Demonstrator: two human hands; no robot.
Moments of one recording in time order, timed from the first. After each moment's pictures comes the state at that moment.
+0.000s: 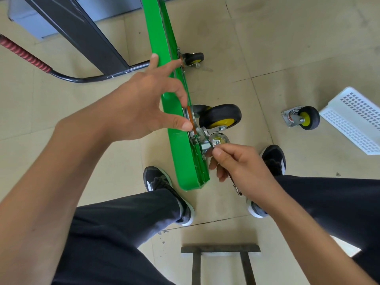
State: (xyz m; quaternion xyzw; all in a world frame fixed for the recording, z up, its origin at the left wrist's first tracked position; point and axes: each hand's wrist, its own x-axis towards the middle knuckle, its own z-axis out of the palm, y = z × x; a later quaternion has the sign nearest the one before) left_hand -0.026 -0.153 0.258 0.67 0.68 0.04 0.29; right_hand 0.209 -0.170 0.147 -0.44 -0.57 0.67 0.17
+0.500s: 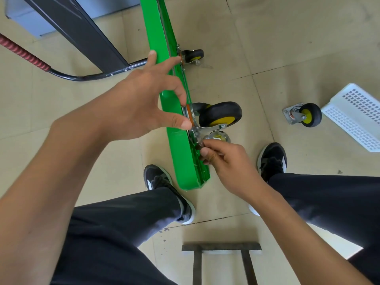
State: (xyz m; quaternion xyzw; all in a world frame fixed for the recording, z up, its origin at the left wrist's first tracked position) left_hand -0.026 -0.152 0.257 0.68 0.68 0.04 0.29; right_hand 0.191 -0.168 0.119 -0.39 -0.70 0.57 0.19
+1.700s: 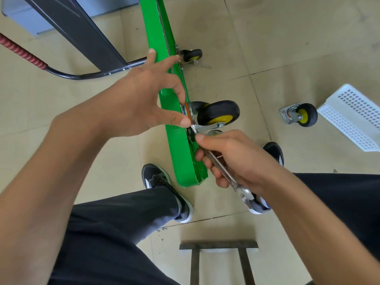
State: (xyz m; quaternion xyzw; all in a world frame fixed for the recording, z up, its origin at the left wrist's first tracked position) left_hand -0.026 -0.153 0.257 0.67 0.67 0.04 0.30; right_hand 0.187 -0.154 0.200 -0.46 -0.43 0.77 0.06
